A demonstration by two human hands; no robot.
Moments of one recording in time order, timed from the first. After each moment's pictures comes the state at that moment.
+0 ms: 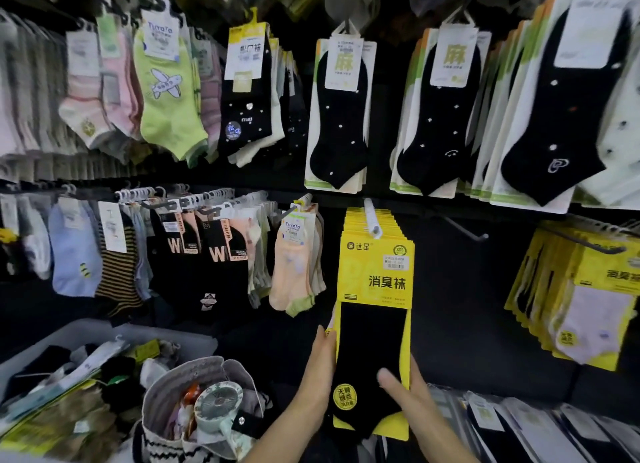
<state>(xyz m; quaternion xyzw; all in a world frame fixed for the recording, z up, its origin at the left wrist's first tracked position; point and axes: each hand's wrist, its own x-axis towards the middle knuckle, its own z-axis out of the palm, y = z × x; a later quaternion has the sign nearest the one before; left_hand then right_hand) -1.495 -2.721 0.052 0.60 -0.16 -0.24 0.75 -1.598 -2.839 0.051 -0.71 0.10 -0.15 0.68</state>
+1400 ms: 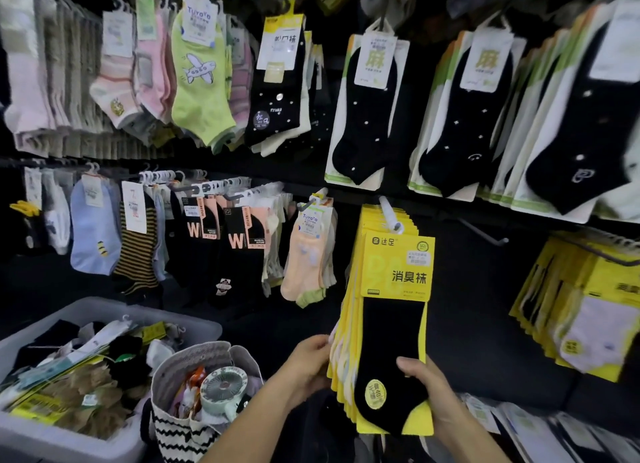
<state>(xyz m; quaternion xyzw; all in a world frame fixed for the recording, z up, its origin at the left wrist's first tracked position) -1.473 -2.691 0.040 0.59 -0.15 -0.31 0.73 -1.596 -2.855 0.054 -0.61 0.13 -0.11 0.78</state>
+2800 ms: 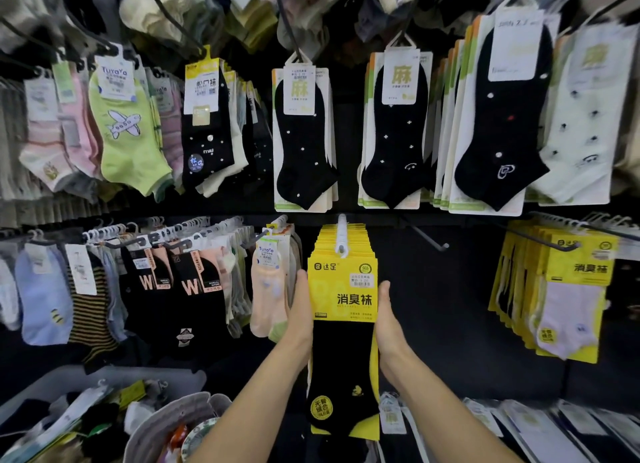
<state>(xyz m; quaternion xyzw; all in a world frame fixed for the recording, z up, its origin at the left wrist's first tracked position) -1.473 -2.750 0.159 0.53 -0.23 -0.16 0.80 -1.549 -2.851 0.139 -0.68 0.14 -0.19 0.70</state>
